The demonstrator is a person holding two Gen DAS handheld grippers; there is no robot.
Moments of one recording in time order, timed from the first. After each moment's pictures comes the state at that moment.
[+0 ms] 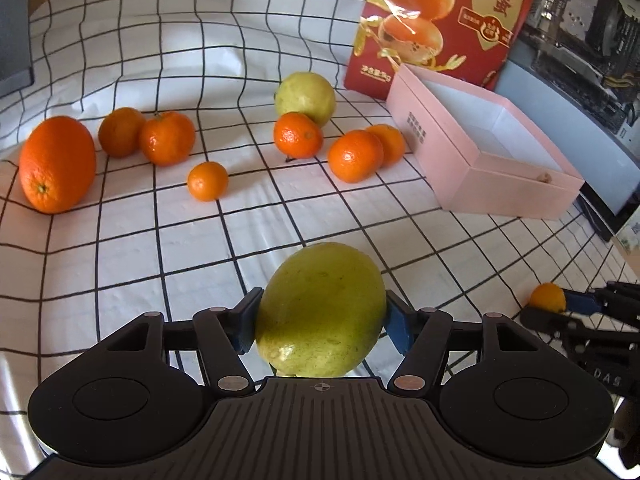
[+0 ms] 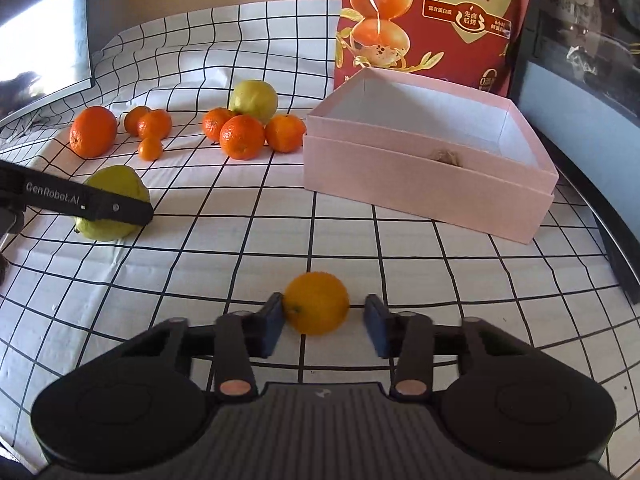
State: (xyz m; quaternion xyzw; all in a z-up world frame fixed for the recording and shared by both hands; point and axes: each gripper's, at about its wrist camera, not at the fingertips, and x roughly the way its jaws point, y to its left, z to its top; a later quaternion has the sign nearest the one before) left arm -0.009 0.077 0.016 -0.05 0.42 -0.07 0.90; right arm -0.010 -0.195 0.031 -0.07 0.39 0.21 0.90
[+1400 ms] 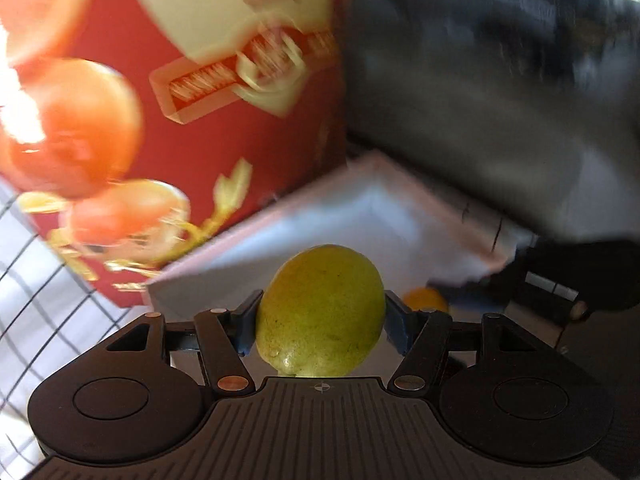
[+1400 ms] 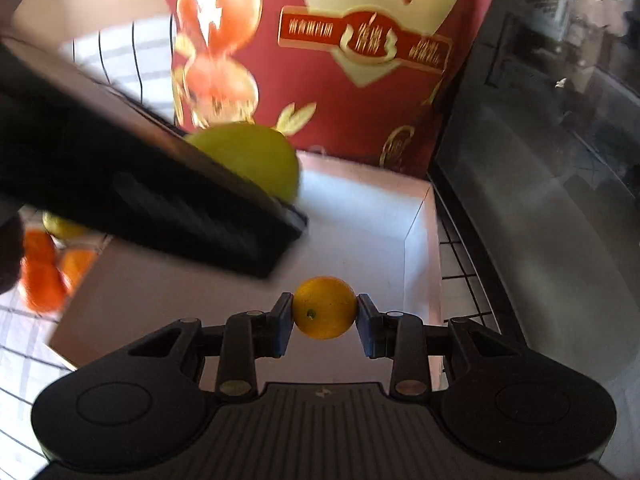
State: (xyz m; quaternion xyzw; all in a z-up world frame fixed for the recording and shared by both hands) left arm 0.234 -0.150 0.054 0.17 0.45 -0.25 0.84; right arm 0.204 -0.232 0.043 -0.11 0.42 0.12 0.89
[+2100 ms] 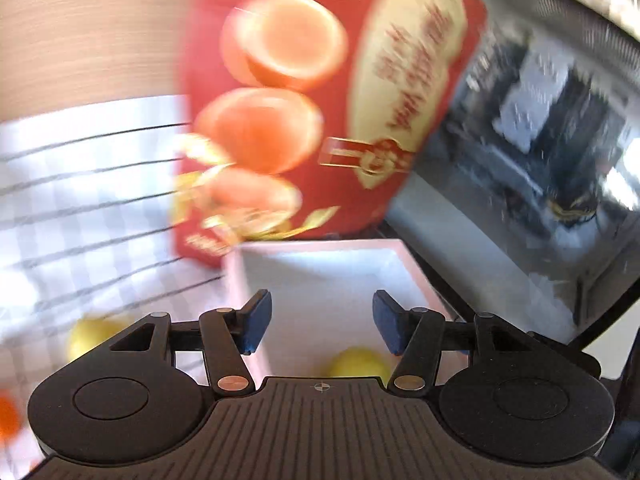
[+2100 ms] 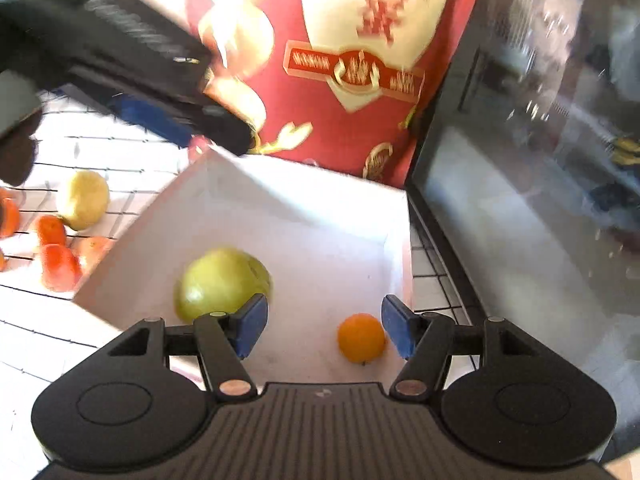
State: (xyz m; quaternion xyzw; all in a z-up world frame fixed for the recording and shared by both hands) left arm 0.152 -0.011 0.103 -0.10 0.36 -0.19 0.91; right arm 0.147 -0.237 0.065 -0.11 0.35 0.11 0.92
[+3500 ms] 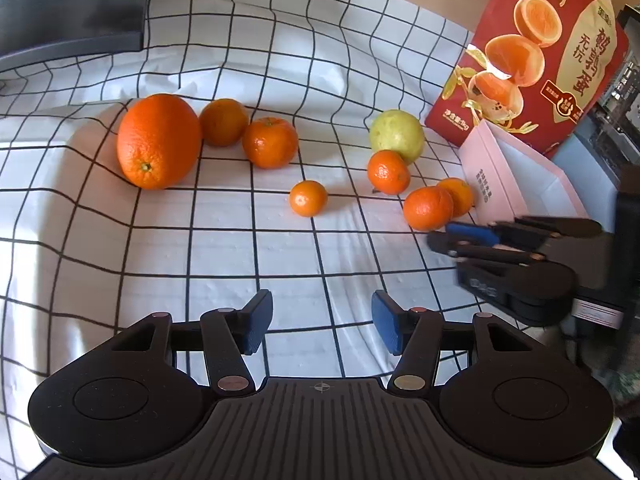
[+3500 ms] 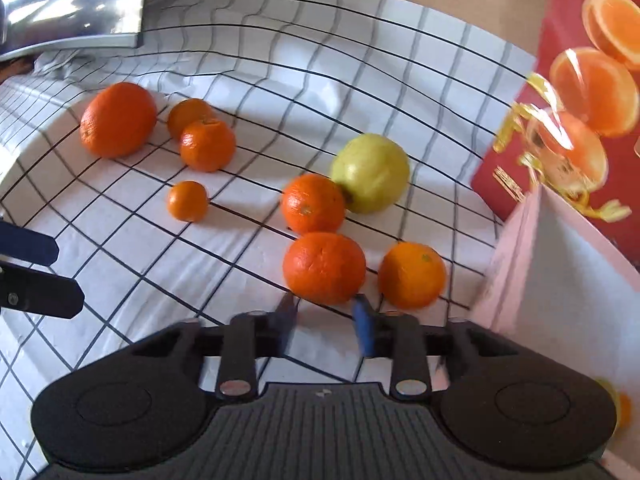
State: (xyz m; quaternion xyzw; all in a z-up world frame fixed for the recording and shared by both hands) left arm -0.014 0.131 0.038 -0.15 0.43 0.01 0.89; right arm 0.095 -0.056 0.027 -0.19 0.37 0.31 0.85
